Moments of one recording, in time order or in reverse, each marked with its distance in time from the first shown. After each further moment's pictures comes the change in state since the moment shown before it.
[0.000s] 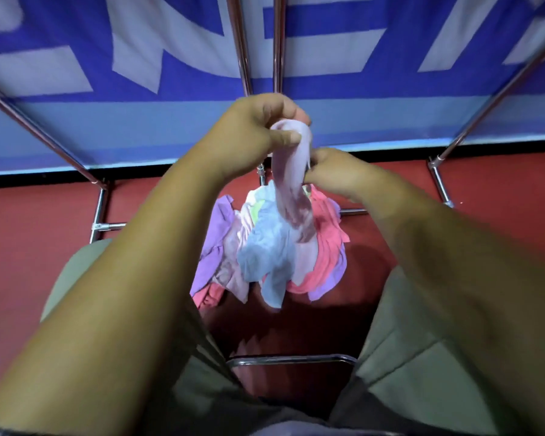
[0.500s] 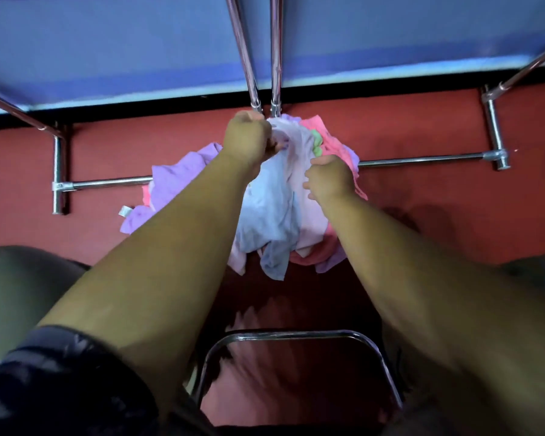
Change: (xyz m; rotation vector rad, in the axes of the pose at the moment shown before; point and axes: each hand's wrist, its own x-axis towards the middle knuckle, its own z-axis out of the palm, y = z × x) left_hand 0.078 -0.220 0.098 -0.644 0.390 -0.733; right_hand 0.133 0.185 0.125 0.403 0.305 0.523
